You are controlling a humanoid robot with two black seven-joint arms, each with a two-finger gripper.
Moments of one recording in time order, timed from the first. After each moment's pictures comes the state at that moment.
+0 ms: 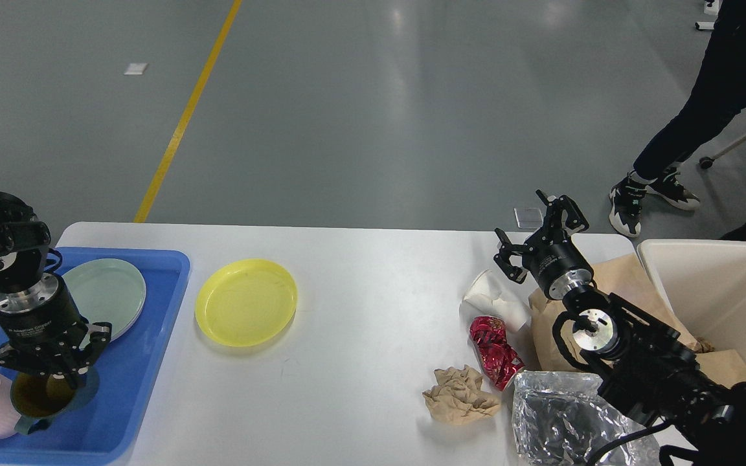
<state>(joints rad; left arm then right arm) -1.52 0.39 1.45 -0.85 -0.08 -0.95 0.06 0.69 -0.09 0.63 0.37 0.06 0.40 0.34</state>
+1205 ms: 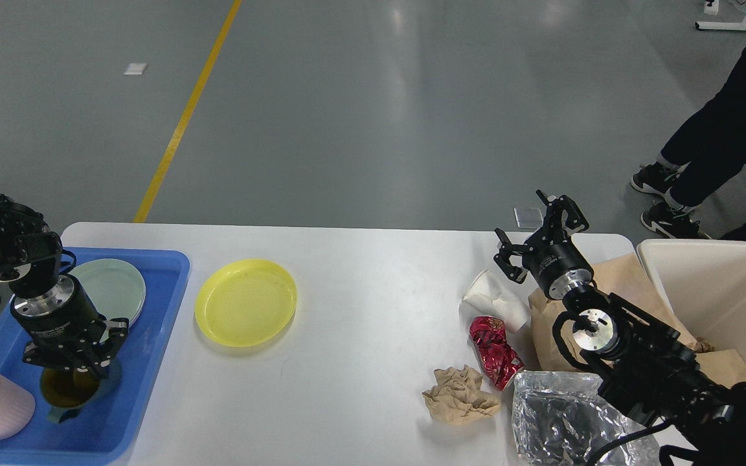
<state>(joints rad) -1.45 0.38 1.39 -0.77 -0.08 -0.94 0.03 0.69 -0.09 0.63 0.37 0.06 0.40 0.34</state>
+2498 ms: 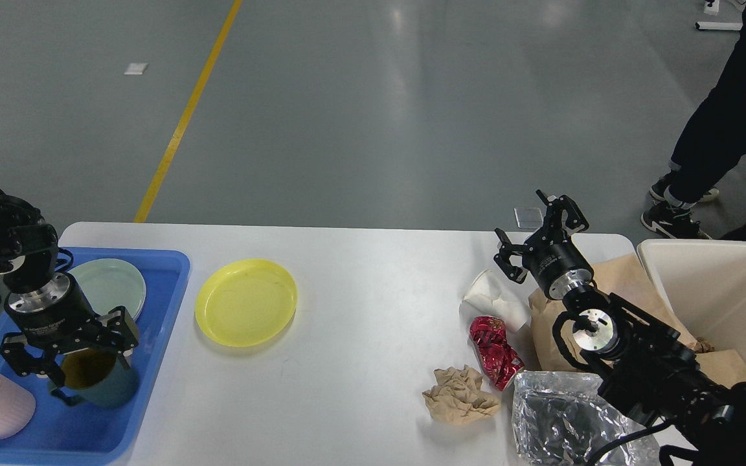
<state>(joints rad) -1.51 0.39 1.41 -0.80 -0.07 -0.96 0.03 0.69 -0.09 0.63 0.37 0.06 0.40 0.34</state>
